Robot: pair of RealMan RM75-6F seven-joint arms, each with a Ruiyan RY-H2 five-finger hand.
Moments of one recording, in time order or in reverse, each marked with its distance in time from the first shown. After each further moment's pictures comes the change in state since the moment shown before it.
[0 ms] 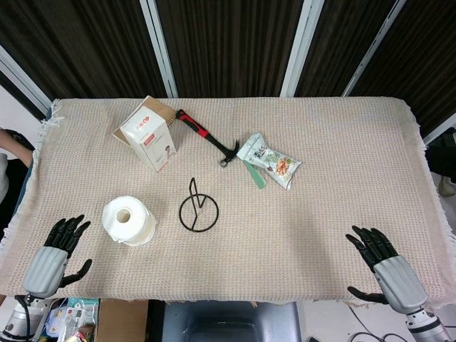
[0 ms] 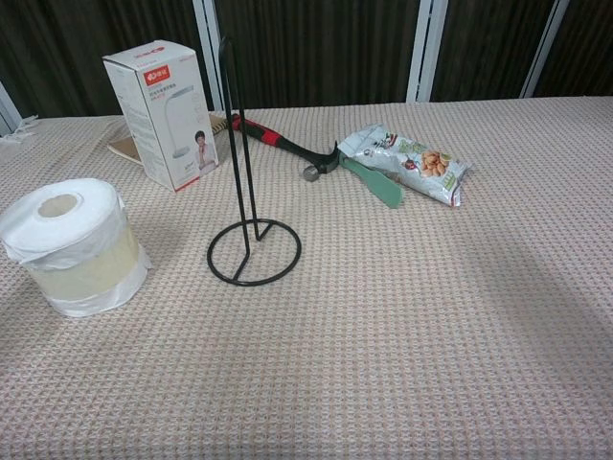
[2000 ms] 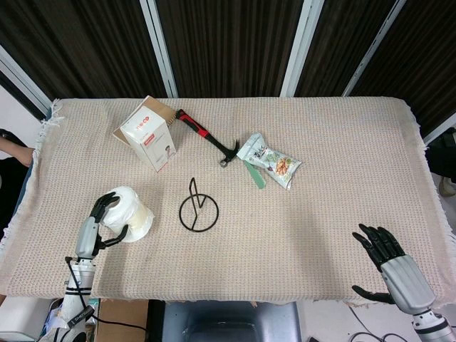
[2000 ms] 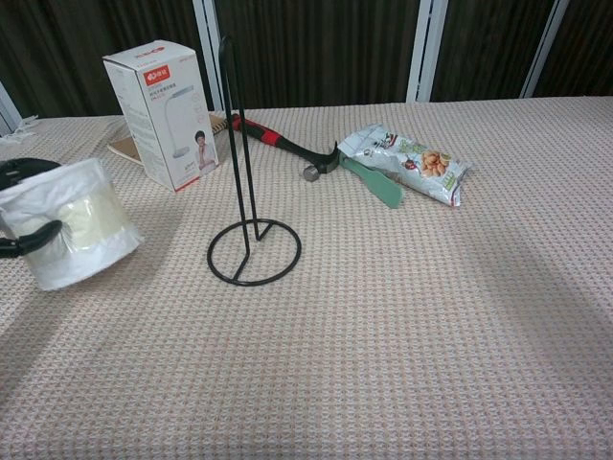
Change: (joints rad) left arm -0.166 -0.450 -0.190 0.378 -0.251 -0.134 -0.555; right arm -0.011 0.026 0.004 -0.006 0.001 0.025 0.037
